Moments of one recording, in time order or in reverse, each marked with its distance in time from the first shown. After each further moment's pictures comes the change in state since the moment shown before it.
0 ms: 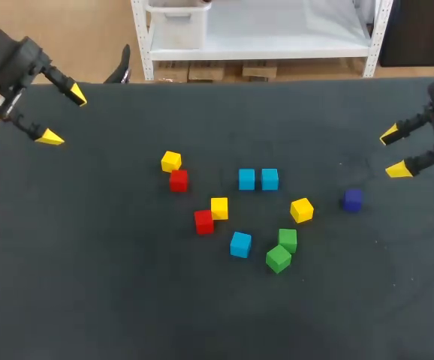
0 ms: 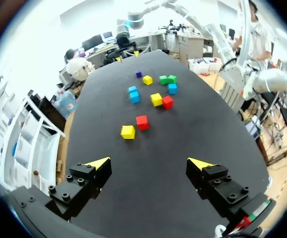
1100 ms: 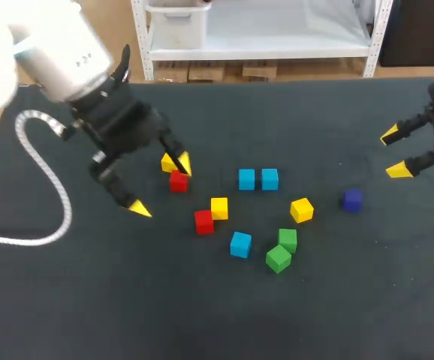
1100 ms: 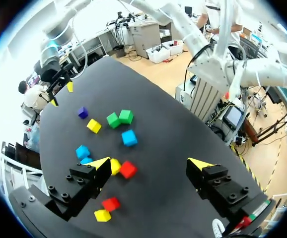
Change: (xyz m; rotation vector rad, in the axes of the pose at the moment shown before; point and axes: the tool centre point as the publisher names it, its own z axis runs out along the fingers) left arm -0.186 -0.097 0.123 0.216 0.093 0.297; right arm 0.000 0.001 0.000 0.001 0.000 0.000
